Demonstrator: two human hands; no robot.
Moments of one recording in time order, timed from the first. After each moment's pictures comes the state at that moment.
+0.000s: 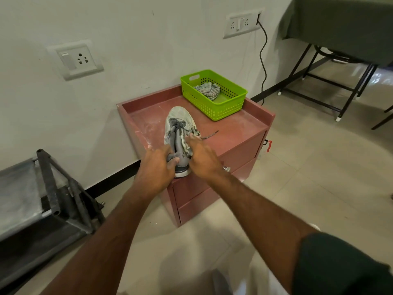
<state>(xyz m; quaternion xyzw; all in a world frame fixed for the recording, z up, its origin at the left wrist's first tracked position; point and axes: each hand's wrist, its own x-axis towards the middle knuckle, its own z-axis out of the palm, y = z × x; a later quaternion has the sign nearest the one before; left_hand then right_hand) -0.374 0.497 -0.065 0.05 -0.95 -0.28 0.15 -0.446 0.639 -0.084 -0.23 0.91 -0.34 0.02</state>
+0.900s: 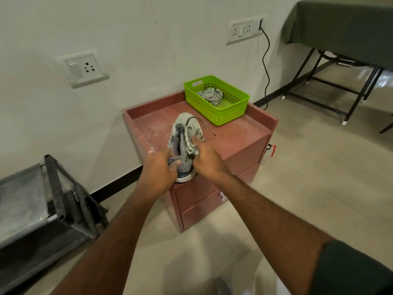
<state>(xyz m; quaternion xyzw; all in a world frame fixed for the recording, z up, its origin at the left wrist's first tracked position) -0.375 0.503 -0.058 0.11 -0.94 -0.30 0.14 -0.448 0.638 -0.070 -0.17 0.90 -0.39 0.04</state>
